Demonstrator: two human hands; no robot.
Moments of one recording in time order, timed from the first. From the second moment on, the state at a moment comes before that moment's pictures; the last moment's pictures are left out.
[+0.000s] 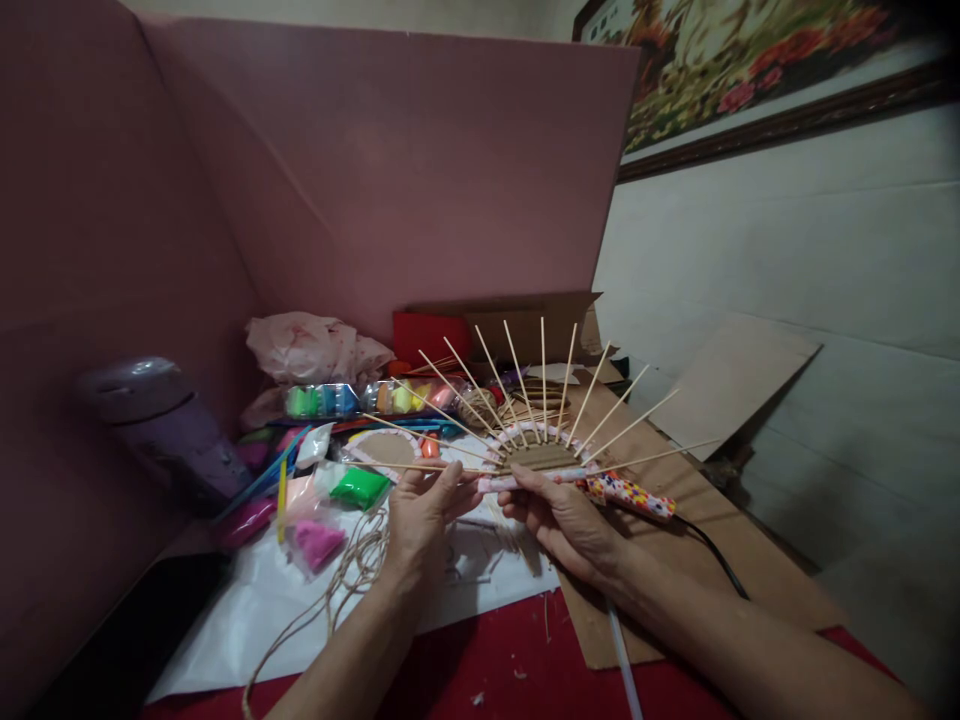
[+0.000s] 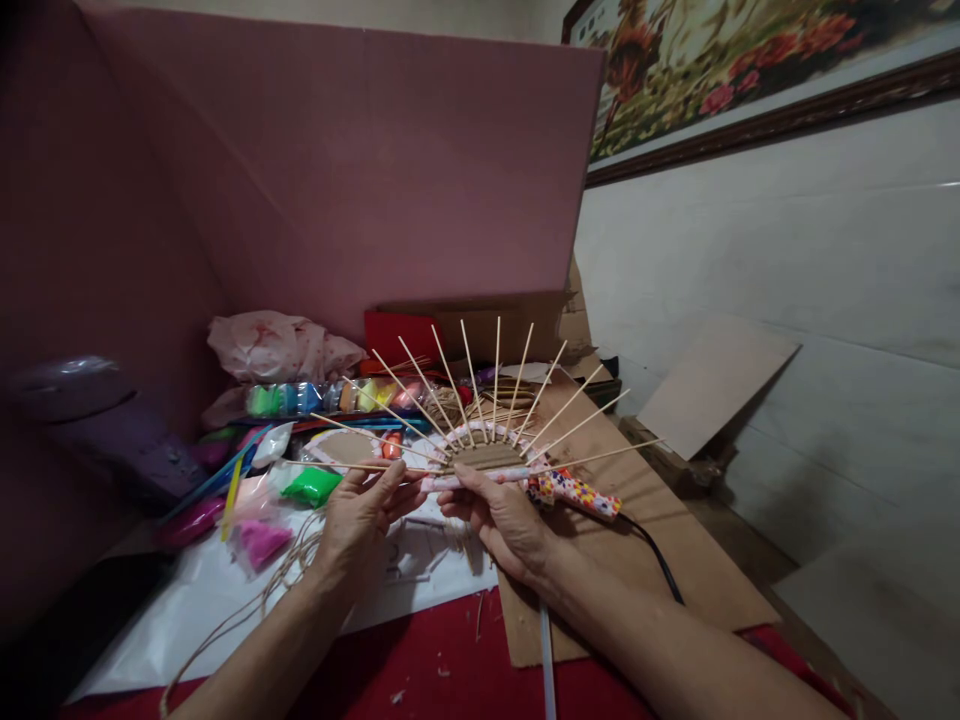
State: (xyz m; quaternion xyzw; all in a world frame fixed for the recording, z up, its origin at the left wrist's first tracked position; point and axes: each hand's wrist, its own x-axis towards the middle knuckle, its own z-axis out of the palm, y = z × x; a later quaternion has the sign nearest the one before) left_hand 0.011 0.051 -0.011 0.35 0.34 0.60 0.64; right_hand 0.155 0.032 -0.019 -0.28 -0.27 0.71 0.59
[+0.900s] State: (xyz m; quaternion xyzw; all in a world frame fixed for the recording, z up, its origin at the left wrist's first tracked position) left_hand 0.012 0.050 -0.010 0.34 0.33 0.60 0.64; right_hand 0.155 0.034 -0.023 -0.28 -0.27 0.71 0.59
